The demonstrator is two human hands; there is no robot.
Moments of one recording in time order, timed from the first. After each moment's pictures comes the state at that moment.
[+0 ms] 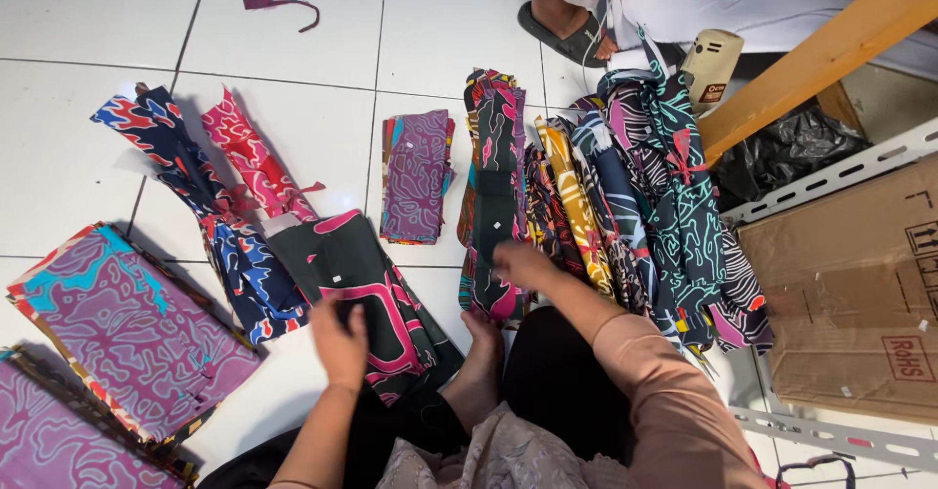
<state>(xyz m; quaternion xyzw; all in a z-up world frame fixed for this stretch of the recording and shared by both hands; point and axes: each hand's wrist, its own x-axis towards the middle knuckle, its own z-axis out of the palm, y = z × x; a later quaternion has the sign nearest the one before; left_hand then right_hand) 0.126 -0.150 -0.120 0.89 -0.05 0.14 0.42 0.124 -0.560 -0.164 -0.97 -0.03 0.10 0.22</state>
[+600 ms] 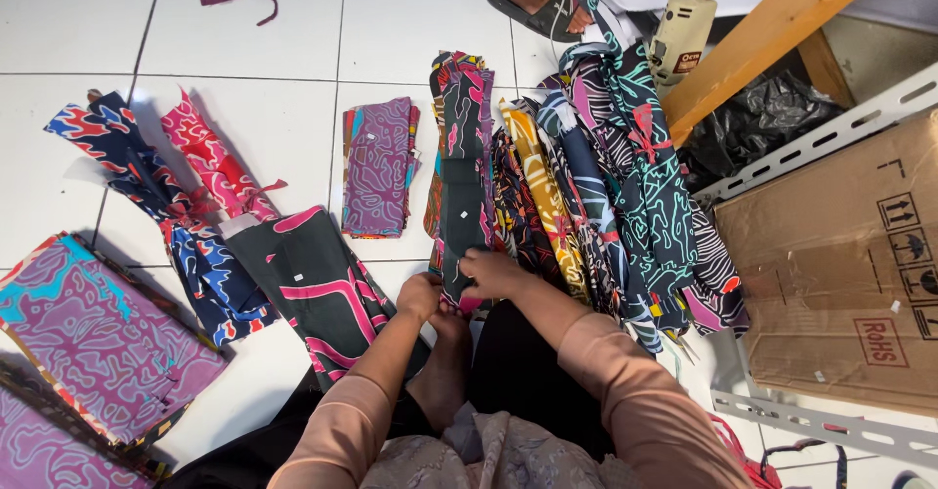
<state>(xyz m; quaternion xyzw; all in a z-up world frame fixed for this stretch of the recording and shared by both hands) 0.149 -0.343 -0.247 0.89 -0.11 -0.31 0.32 0.094 -0.566 -0.197 -0.94 -0.17 0.06 0.28</state>
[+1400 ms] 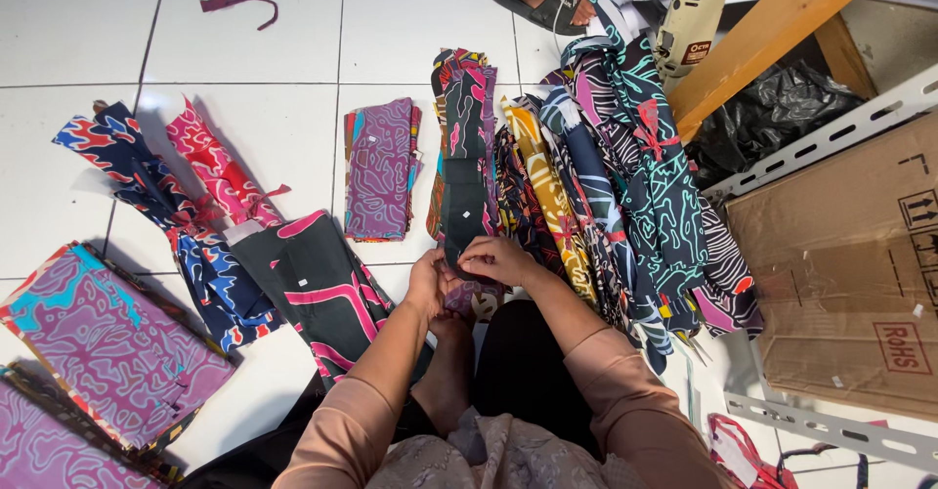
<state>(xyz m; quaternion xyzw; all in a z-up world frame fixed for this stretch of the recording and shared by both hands) 0.166 -0.380 -0.227 0.38 0.20 -0.41 0.80 0.101 -0.572 -0.123 -0.86 -0.11 0.04 0.50</state>
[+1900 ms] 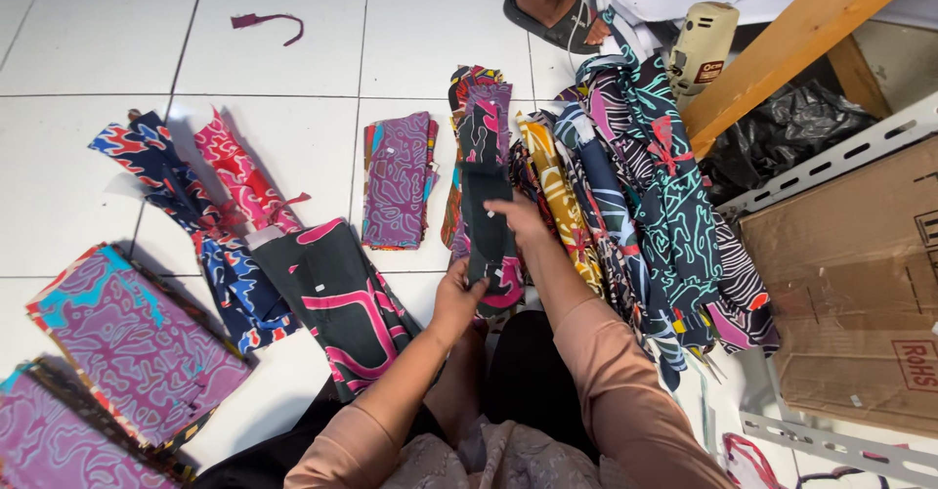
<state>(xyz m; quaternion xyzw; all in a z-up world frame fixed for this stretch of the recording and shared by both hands) 0.112 -0.382 -0.130 0.59 -0.13 -0.24 0.76 0.187 -0.591 -0.125 -0.48 0.22 0.04 0.85</state>
